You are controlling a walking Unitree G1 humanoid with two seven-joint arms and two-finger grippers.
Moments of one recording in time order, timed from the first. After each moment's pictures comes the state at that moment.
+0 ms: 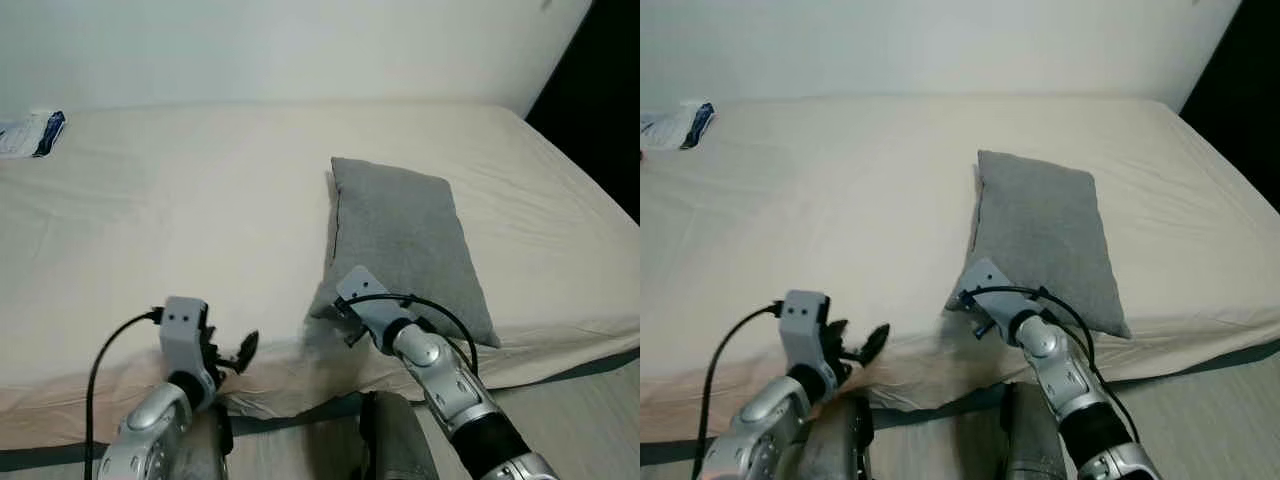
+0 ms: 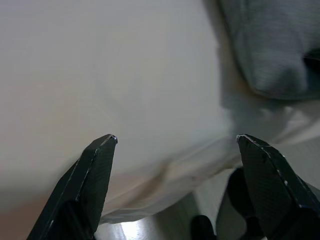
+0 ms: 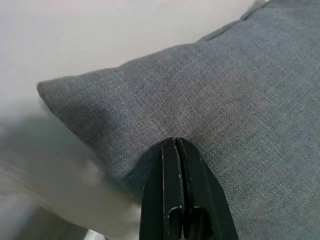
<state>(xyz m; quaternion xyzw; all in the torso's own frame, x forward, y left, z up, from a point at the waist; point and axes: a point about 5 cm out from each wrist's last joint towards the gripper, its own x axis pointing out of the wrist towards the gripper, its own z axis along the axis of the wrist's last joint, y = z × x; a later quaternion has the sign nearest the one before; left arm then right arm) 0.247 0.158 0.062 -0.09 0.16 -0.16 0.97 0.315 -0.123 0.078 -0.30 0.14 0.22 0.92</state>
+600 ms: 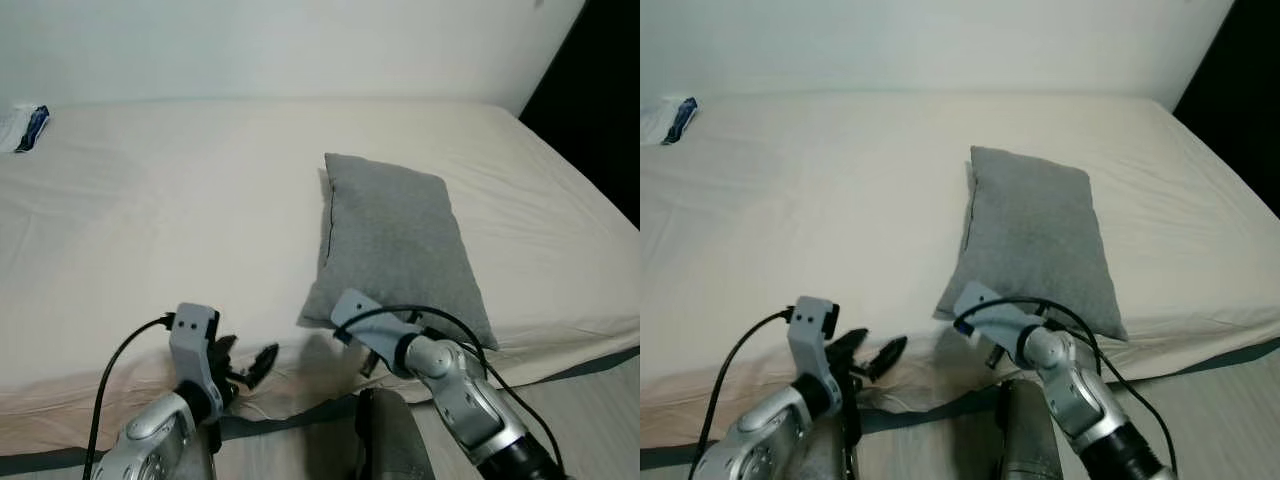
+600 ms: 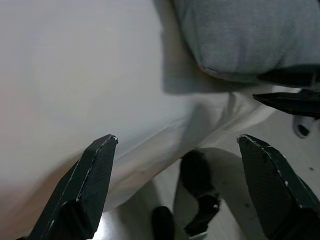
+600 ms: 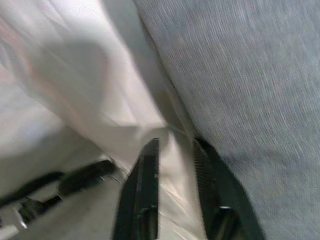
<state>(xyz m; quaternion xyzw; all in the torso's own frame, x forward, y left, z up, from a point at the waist) 0.228 0.146 0.069 -0.14 0.17 -0.24 0.95 0.282 -0.133 0.096 -0.40 0.23 0.29 0.84</state>
